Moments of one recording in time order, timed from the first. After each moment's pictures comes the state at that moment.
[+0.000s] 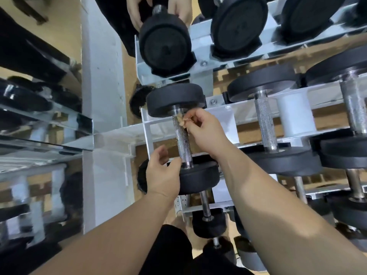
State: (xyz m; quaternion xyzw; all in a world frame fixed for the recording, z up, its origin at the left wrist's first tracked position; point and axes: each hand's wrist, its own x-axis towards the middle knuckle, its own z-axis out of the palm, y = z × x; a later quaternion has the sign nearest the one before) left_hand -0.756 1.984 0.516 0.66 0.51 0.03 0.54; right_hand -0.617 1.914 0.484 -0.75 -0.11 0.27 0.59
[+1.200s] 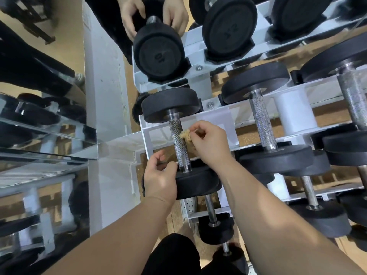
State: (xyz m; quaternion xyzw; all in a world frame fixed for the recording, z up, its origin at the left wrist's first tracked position) left_hand -0.761 1.986 0.501 0.66 0.50 0.06 0.56; right_hand -0.637 1.896 0.471 -0.80 -0.07 0.19 0.56
